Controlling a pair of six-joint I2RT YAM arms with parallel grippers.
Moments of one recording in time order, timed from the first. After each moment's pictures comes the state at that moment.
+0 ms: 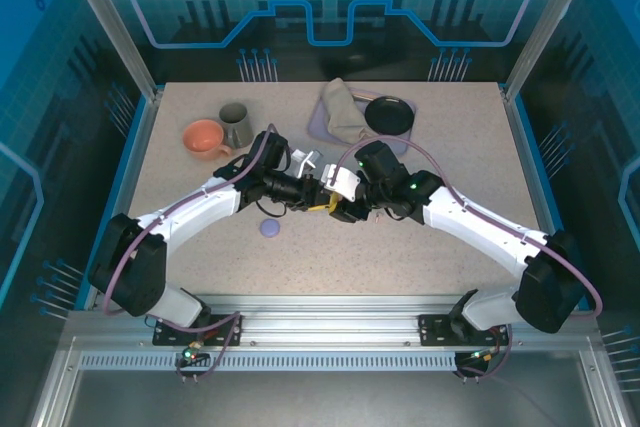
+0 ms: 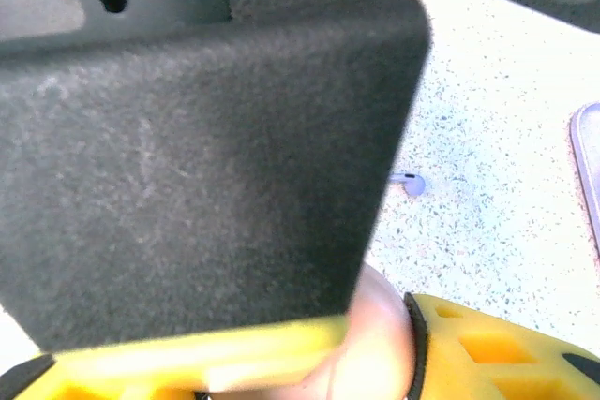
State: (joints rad) left arm -0.49 1.49 1.00 -0.29 0.90 -0.66; right arm 0.72 1.38 1.08 -0.52 -0.23 -0.49
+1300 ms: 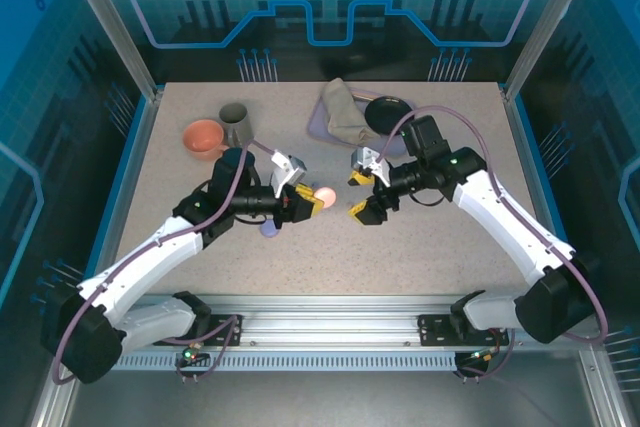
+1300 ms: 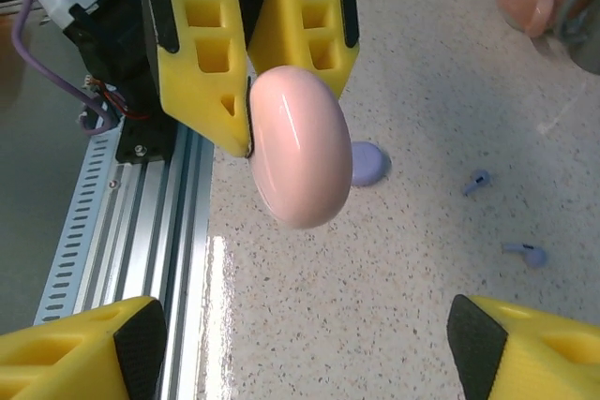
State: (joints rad) left arm -0.52 1.09 0.81 -0.18 0.74 -0.04; right arm 0.46 1.33 1.22 -0.84 -0.85 -0.66
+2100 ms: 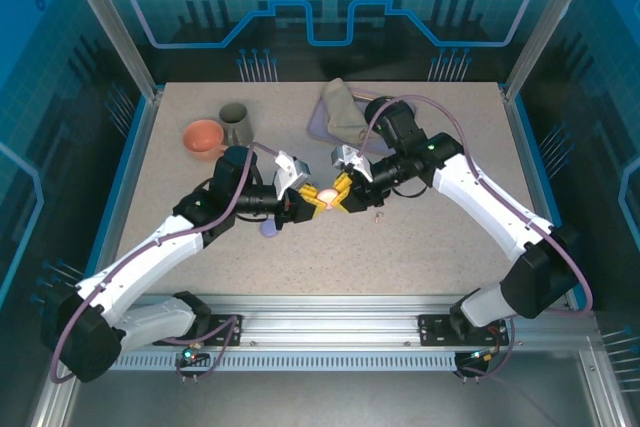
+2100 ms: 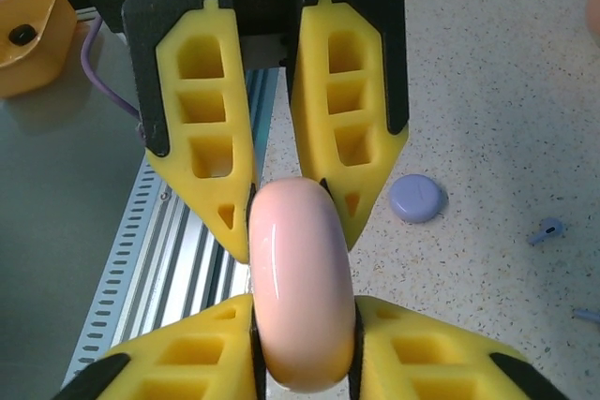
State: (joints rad) left arm -0.54 1.10 0.85 -0.20 0.75 0.07; right arm 0.54 1.47 1.35 -0.91 -0.92 -0.69
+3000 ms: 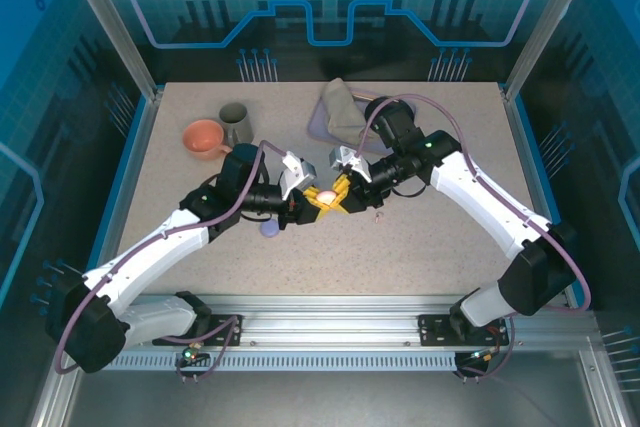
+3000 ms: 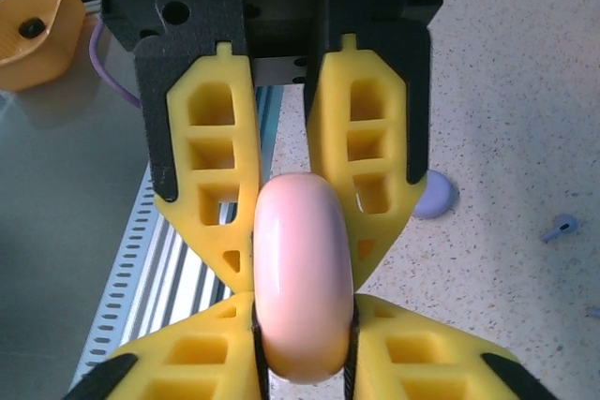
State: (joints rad) left arm -0.55 1.15 0.88 -0.24 0.78 0.10; right arm 0.54 1.49 1.38 -0.96 -0.92 -0.69
